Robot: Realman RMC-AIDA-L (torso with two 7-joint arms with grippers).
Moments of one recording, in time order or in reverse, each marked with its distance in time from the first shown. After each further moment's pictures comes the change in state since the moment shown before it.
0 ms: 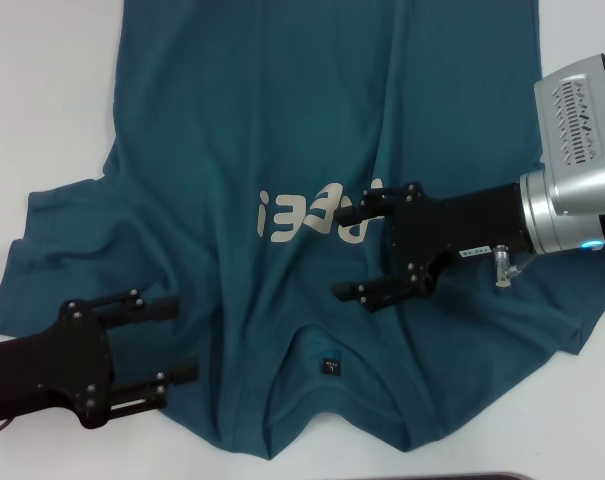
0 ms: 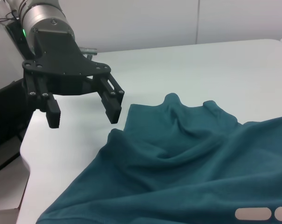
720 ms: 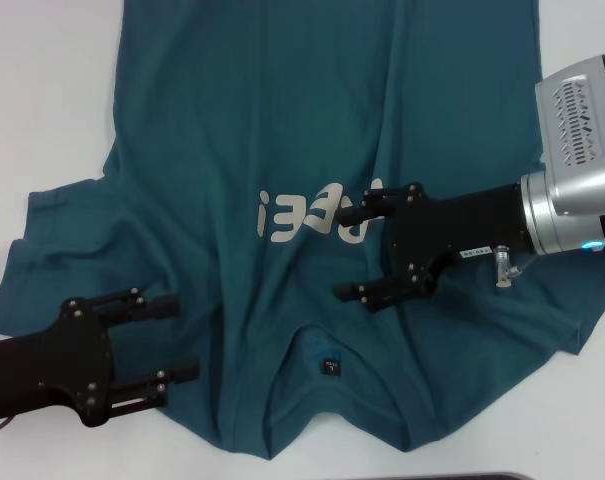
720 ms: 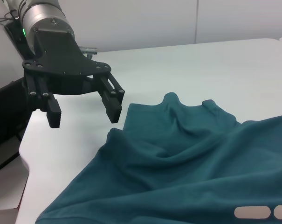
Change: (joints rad) left arm -0.004 0.000 0.000 0.000 0.001 -0.003 0.000; right arm -0.003 0.000 0.000 0.000 0.000 0.002 0.000
